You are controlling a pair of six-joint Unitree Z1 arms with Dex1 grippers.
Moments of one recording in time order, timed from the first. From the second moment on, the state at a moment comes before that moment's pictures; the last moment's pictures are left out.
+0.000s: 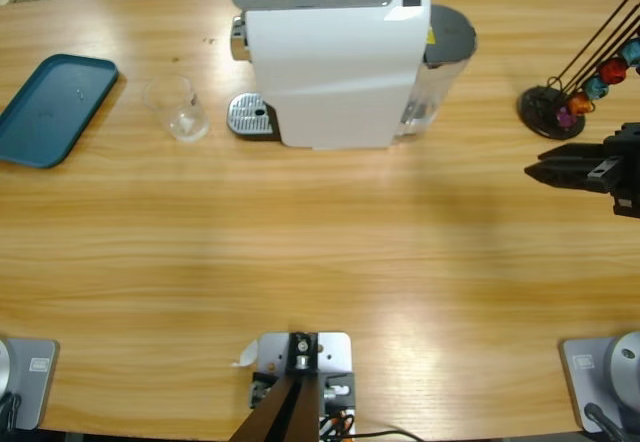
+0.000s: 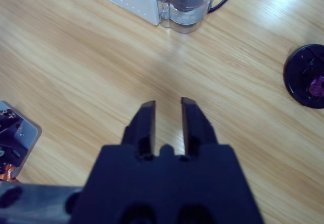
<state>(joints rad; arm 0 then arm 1) -0.53 1.57 -0.98 -0.22 -0.66 -1.00 0.71 1.10 -0.73 0.45 -0.05 0.16</state>
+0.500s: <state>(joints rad) -0.51 1.63 -0.94 -0.28 -0.67 -1.06 0.71 1.10 -0.73 0.45 -0.05 0.16</state>
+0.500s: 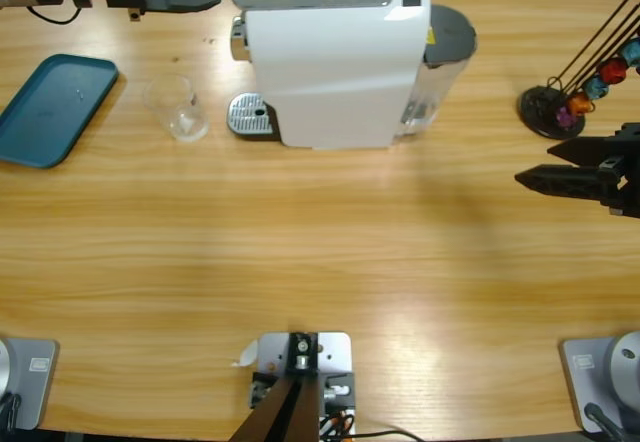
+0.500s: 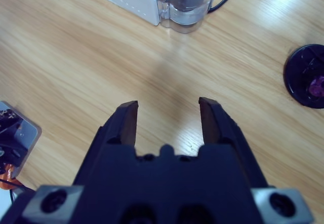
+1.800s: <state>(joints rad) -0.50 1.73 -0.96 -0.37 -0.70 -1.11 0.71 1.10 -0.73 0.45 -0.05 0.16</state>
